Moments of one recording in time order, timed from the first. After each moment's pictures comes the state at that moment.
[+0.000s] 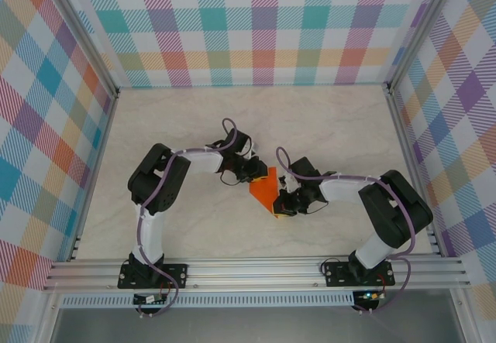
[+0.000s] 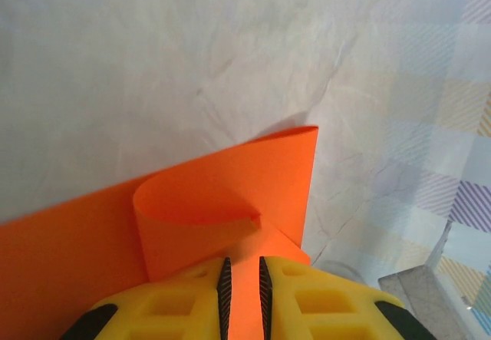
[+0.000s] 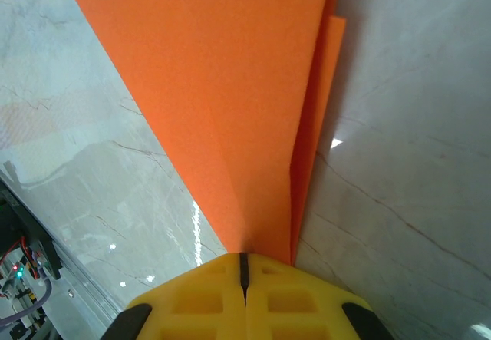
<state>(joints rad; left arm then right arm) -0.57 2.06 1.23 -0.16 0.60 -0.78 0.59 1.61 0.66 -0.28 -0.59 0.61</state>
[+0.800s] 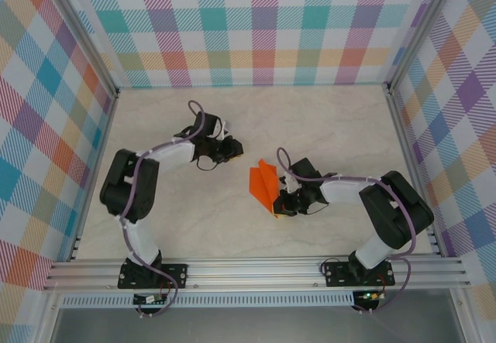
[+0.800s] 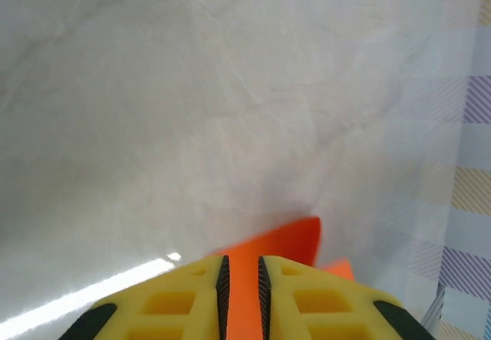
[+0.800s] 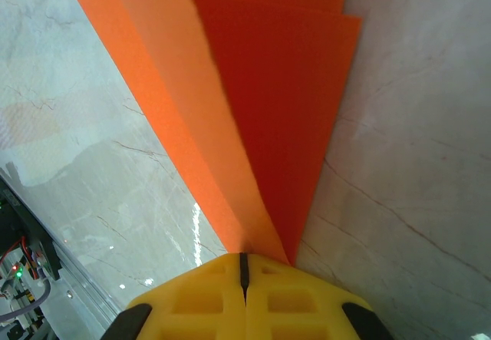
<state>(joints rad) -0.41 1.81 1.14 -0.21 0.54 -0.68 0.59 1.60 0.64 -0.25 -0.59 0.61</state>
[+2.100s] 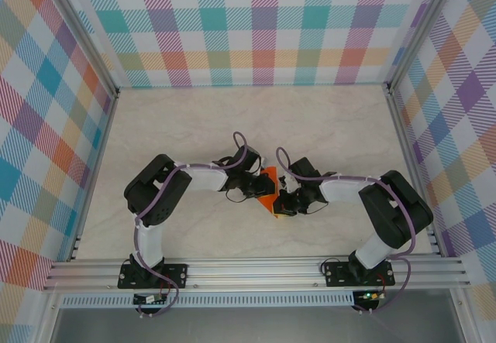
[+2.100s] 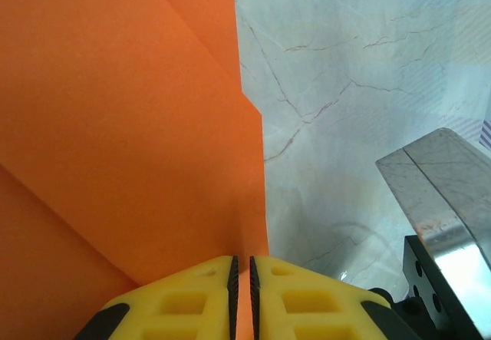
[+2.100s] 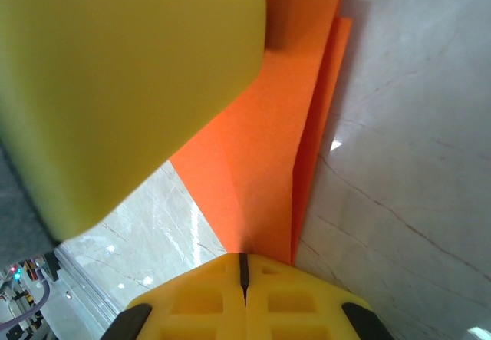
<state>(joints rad) -0.74 1.95 1.05 -0.03 0.52 -0.81 0.59 1.61 0.66 -0.28 -0.59 0.61</state>
